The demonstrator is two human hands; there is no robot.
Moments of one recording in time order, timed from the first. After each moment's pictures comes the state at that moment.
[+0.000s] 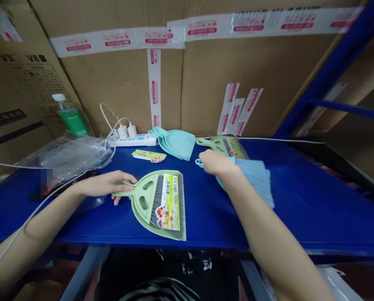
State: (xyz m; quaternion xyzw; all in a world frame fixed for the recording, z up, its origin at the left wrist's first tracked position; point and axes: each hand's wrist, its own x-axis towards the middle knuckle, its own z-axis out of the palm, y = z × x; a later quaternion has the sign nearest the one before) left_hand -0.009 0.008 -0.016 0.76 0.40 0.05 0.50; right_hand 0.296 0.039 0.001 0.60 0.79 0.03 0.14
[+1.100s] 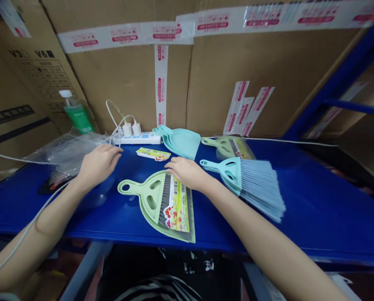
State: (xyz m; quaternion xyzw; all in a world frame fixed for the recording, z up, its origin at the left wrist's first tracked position) left_hand -0.013 0.008 -0.002 0.75 0.65 0.09 -0.13; right_hand 0.239 0.030 -0.032 0.42 0.91 -0.03 -0.07
